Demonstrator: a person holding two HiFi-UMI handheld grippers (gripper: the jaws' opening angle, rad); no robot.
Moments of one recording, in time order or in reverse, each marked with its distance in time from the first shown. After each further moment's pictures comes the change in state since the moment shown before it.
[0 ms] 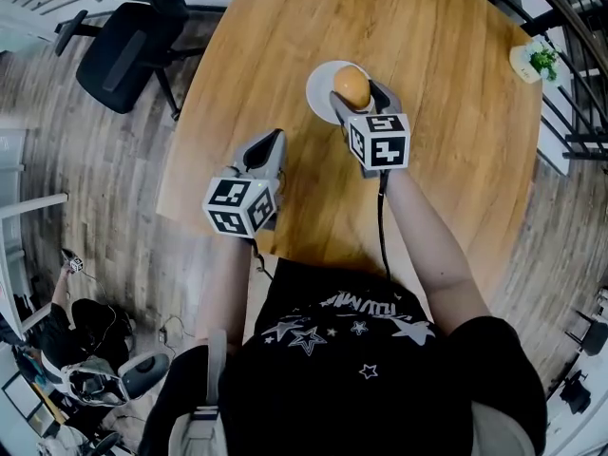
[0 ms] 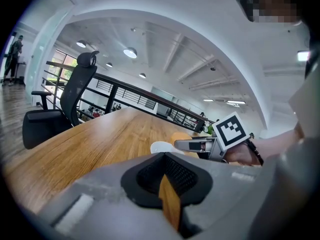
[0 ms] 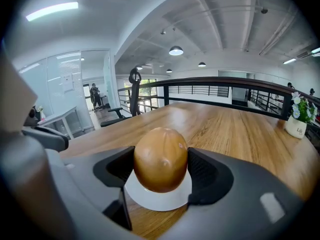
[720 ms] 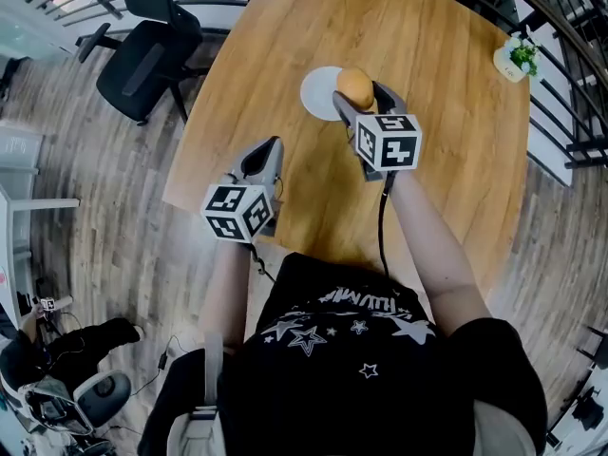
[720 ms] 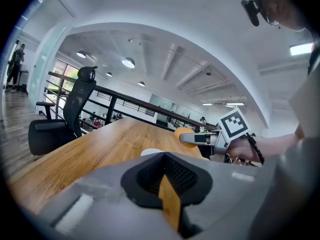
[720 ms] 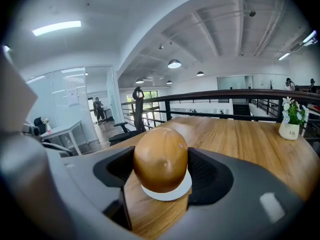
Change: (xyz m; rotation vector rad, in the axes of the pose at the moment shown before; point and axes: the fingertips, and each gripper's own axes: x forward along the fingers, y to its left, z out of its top) left arm -0.054 -0.055 0.011 0.041 -0.087 0.024; right arm -0.089 0.004 0.037 0.050 -0.142 0.052
